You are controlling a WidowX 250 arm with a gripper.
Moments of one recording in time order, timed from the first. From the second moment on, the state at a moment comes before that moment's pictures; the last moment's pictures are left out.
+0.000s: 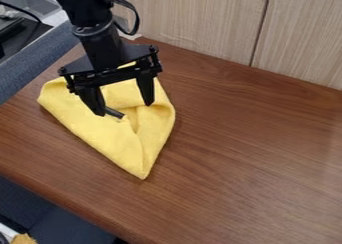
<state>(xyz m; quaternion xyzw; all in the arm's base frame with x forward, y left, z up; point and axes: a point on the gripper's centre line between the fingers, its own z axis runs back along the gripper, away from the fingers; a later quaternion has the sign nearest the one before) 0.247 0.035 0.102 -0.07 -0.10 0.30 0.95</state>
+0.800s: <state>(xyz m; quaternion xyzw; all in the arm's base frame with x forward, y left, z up) 0.223 0.011 0.048 -0.07 -0.07 0.25 0.96</state>
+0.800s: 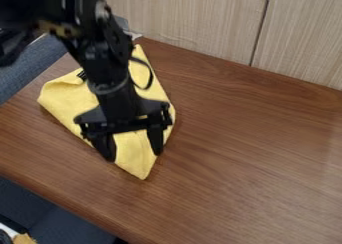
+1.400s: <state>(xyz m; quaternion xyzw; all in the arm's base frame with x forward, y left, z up) 0.220 0.005 0.024 -0.05 -0.06 0.24 0.97</state>
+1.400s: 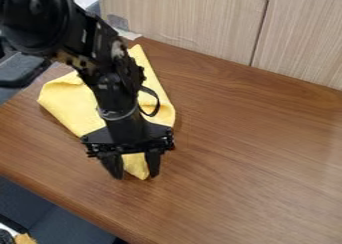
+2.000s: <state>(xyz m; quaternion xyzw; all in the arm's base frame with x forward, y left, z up) 0.216 0.001 0.033 -0.05 -0.06 0.23 0.97</state>
